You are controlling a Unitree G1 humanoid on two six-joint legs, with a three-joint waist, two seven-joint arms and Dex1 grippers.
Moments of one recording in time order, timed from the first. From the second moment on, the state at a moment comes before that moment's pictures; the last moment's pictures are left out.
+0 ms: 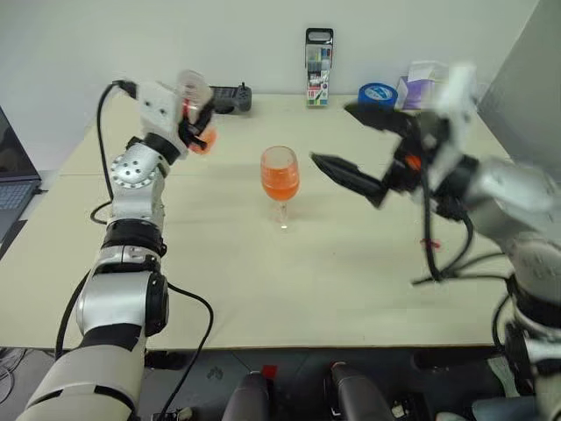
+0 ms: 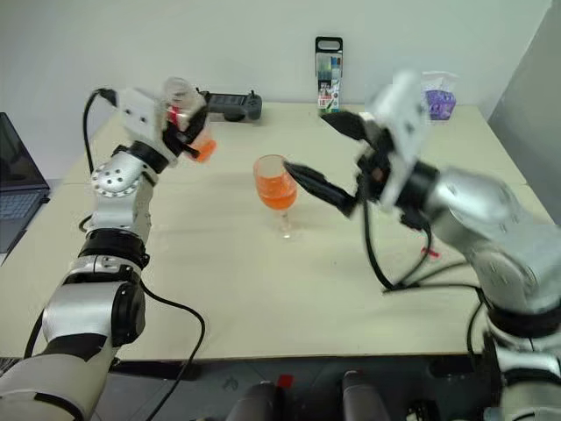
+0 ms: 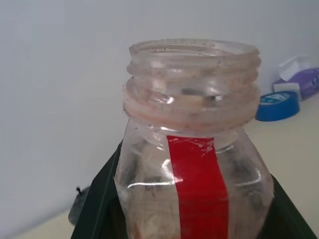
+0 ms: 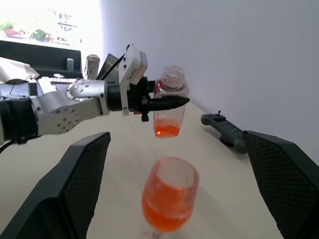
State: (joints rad) left arm -1.00 0.52 0.18 0.89 -0.18 -0.29 -0.49; right arm -0.88 -0.59 0.05 -0.54 0.79 0.88 0.37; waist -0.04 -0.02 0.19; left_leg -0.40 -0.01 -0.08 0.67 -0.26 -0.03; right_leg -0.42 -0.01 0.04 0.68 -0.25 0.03
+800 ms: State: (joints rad) left arm -0.75 0.53 0.32 0.75 -0.28 -0.01 -0.40; right arm -1.00 -0.32 0.26 -0.26 0.56 0.97 0.42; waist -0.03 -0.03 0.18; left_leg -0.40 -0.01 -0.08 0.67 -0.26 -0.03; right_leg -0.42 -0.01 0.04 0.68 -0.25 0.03
